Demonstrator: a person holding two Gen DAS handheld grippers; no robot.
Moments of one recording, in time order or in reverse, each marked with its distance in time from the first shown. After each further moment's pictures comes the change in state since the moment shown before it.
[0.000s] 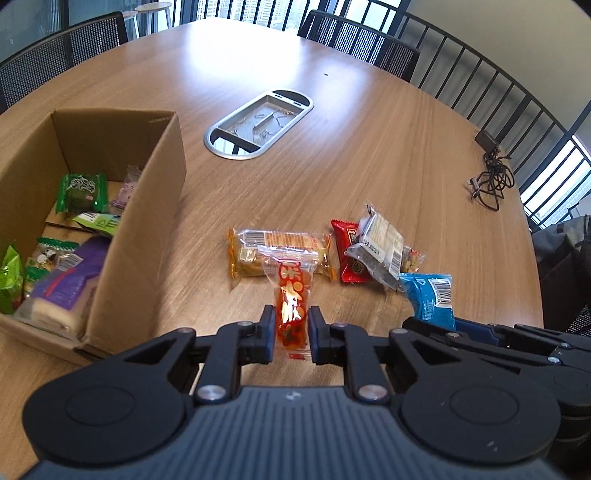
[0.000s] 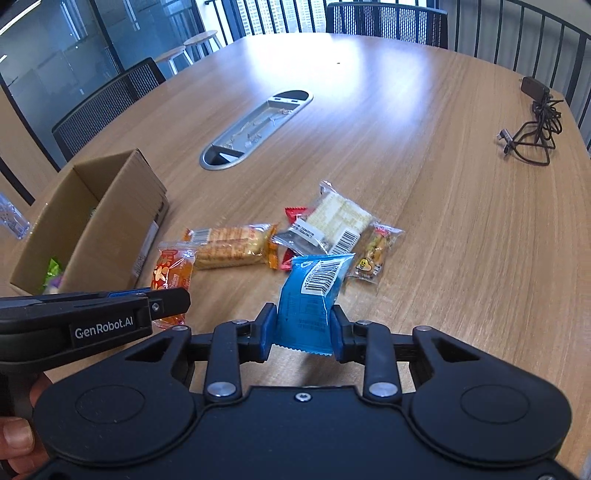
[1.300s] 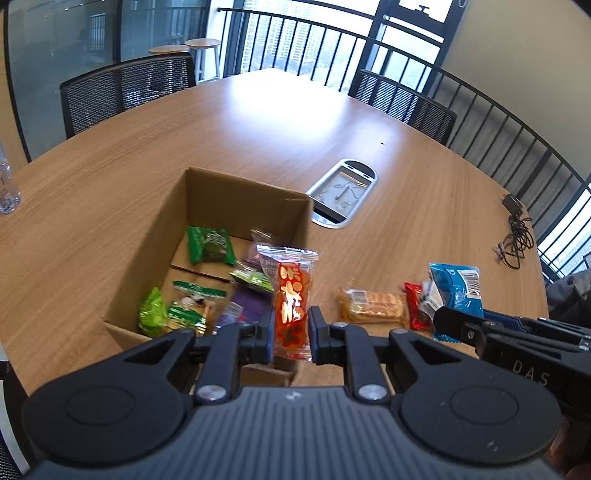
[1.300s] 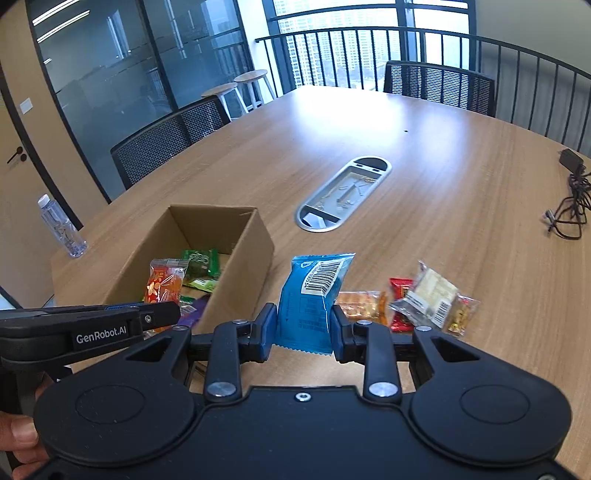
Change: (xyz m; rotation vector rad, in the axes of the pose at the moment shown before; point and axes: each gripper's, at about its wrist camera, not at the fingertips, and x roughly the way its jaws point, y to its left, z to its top) left arm -0.092 0.096 0.017 -0.077 -0.144 0.080; right arm -0.045 0.102 0.028 -0.090 -0.140 0.089
